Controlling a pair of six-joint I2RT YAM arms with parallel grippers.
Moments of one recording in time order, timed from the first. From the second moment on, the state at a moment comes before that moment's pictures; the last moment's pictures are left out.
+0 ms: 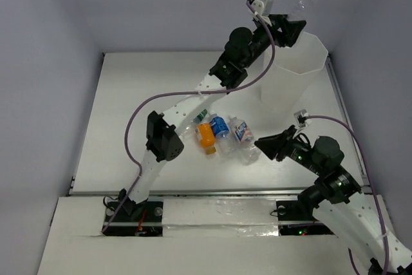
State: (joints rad) left arm -0.85 2.24 2.43 0.24 0.02 -0.41; right arm 0.53 0.38 0.48 -0.19 -0.33 0.56
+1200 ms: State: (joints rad) left arm -0.82 1.49 1.46 -0.01 -0.27 -0.17; right arm 0.53 0.57 0.48 -0.14 -0.18 0.55
